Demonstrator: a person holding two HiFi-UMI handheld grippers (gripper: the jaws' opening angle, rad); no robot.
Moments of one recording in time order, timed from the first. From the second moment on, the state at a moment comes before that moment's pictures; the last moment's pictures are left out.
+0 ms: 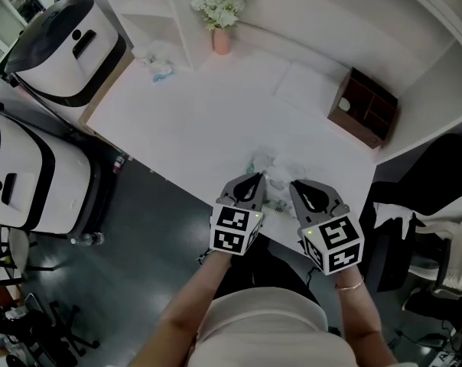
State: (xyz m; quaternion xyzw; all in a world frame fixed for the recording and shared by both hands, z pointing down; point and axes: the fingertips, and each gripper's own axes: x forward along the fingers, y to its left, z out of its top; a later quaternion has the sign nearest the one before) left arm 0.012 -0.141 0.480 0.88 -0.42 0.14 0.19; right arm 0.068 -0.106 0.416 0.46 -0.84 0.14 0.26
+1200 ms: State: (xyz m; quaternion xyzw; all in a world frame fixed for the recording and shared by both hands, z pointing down) left arm 0.015 -0.134 0.477 0.88 -0.41 0.16 0.17; right arm 0.105 -0.090 0.331 0.54 -0.82 0.14 0.06
